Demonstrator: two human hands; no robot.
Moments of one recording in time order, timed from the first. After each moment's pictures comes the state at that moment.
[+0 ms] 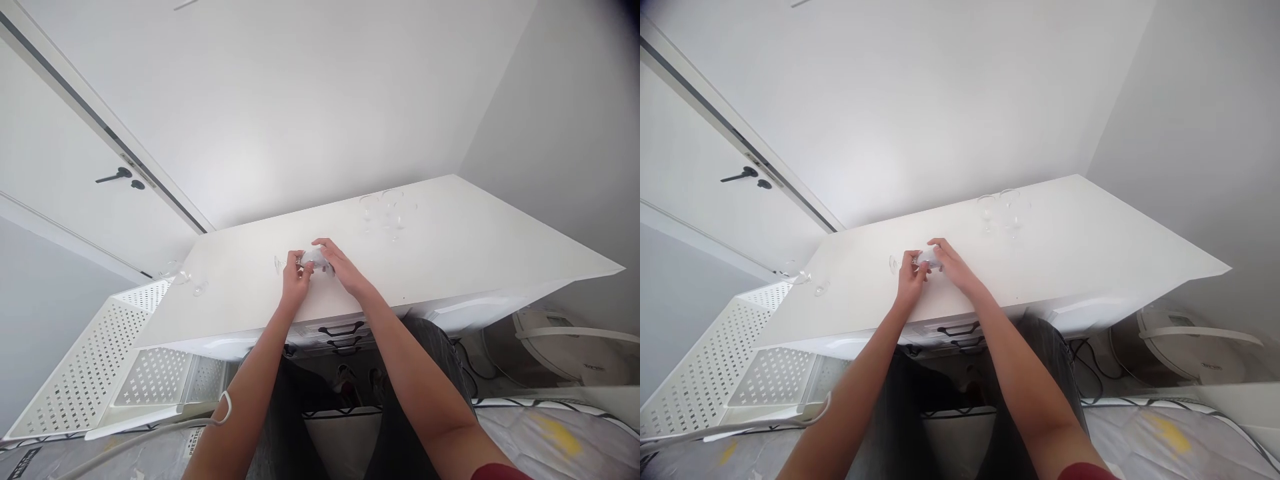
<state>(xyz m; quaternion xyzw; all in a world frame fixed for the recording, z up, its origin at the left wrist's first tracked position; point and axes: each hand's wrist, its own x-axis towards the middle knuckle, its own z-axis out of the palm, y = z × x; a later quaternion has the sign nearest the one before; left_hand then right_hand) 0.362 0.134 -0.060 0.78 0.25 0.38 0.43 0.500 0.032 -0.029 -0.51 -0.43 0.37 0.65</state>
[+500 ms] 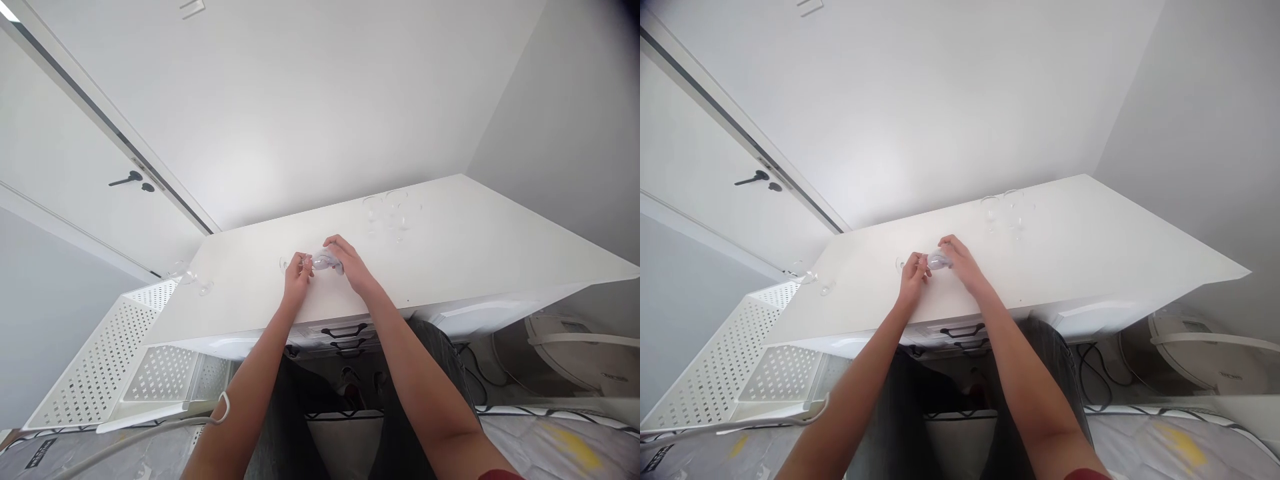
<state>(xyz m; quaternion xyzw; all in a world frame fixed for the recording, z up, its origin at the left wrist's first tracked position) 0.362 0.132 -0.055 0.75 0.26 0.36 0.49 0.509 0.030 -0.026 -0.52 -0.42 0.35 0.66</state>
